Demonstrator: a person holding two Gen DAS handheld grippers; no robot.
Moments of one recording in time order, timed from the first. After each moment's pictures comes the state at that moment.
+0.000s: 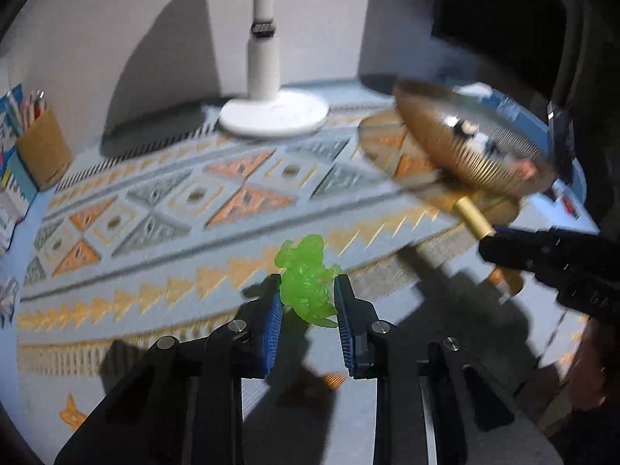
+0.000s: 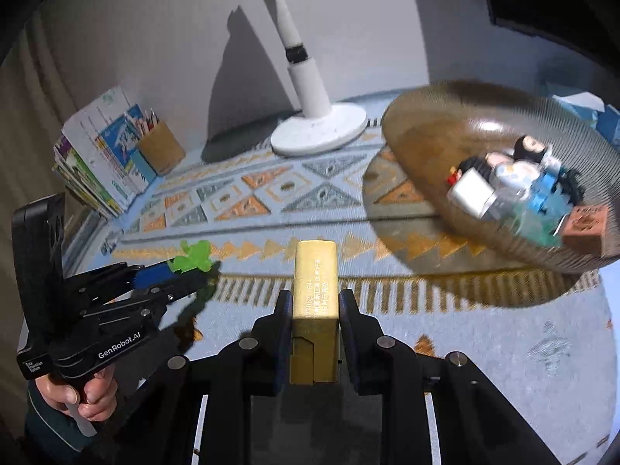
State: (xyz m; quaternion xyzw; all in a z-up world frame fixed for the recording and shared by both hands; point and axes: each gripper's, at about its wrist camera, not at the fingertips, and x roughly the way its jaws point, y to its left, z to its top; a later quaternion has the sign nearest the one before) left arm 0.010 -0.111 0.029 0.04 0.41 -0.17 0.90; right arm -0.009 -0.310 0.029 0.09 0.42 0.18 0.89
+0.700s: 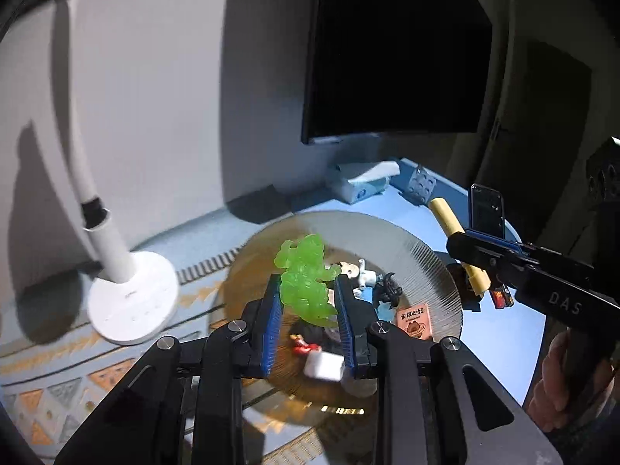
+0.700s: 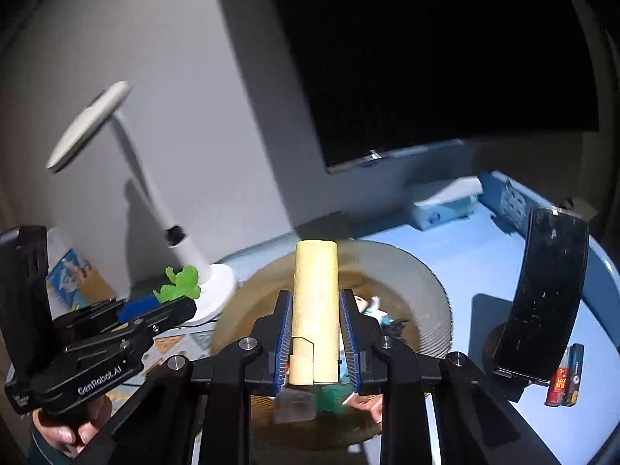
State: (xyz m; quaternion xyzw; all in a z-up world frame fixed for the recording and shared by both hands) left arm 0.091 -0.281 0.127 0.05 0.32 -0.31 0.90; right arm 0.034 -0.469 0.127 0.14 0.30 0.01 0.94
